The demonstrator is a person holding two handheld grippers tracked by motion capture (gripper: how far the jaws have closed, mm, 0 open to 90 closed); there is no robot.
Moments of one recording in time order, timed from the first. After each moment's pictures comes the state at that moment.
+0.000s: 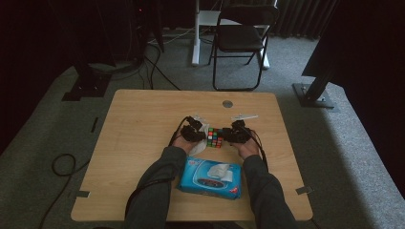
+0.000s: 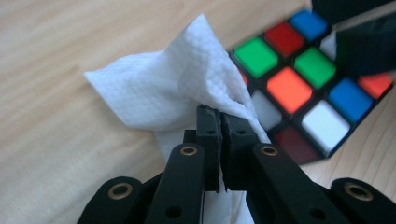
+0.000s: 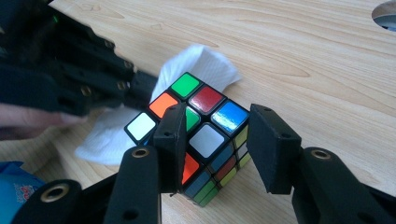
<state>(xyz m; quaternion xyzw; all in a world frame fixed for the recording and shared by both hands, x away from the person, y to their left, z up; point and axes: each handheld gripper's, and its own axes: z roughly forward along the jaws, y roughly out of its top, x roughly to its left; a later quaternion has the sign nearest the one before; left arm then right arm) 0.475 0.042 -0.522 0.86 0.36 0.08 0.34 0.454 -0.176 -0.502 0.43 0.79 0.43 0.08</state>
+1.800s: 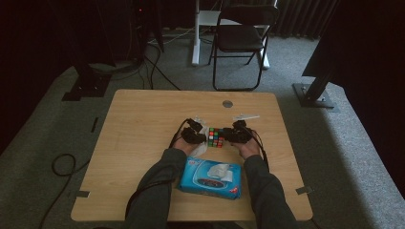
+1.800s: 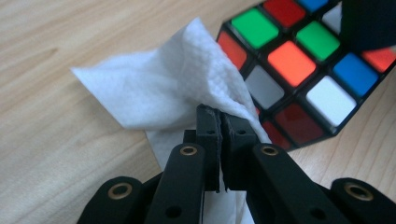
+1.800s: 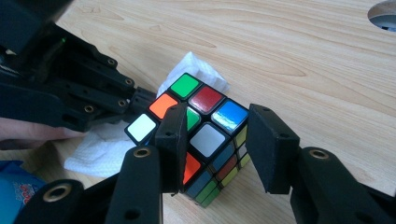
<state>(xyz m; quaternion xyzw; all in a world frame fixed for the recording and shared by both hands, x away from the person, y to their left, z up) 0.473 0.041 -0.530 0.86 0.37 0.06 0.35 0.455 -0.180 -0.503 0.43 0.78 0.44 0.08</state>
